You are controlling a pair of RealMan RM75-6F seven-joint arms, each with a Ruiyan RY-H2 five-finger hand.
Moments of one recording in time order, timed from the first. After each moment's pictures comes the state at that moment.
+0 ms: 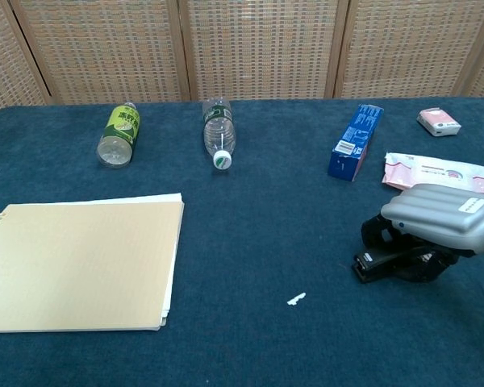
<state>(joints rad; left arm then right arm) -0.10 -1.15 -0.05 -1.67 1.47 1.45 0.04 0.58 -1.52 0.02 -1.31 -1.55 0.90 -0.22</state>
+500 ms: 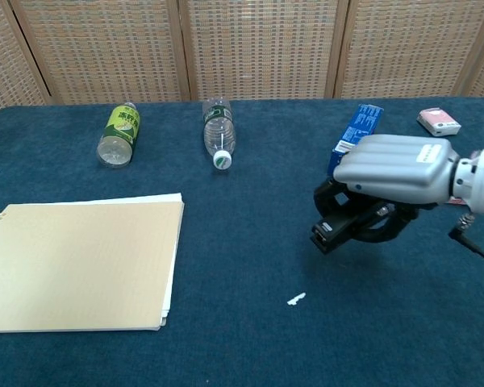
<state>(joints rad) -0.13 -1.15 -0.06 -1.66 1.41 1.39 0.03 0.76 -1.43 0.04 -1.39 -1.73 0.91 -0.17</state>
